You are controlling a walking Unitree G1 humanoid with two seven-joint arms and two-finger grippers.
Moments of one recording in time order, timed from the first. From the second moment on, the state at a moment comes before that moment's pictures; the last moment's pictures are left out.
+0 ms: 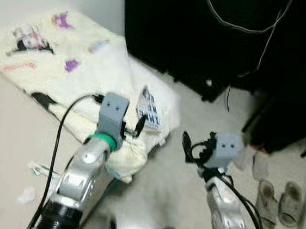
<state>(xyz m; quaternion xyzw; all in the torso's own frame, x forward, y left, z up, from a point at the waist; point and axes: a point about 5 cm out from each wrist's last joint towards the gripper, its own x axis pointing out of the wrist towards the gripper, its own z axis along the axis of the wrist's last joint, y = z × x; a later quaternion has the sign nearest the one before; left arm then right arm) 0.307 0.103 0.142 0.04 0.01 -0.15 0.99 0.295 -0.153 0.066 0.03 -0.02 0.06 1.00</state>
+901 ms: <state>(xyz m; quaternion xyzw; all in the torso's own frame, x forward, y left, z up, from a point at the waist) 0.305 0.112 0.109 0.02 0.08 -0.15 0.98 0.294 -0.150 0.053 0.04 0.00 0.06 1.00</state>
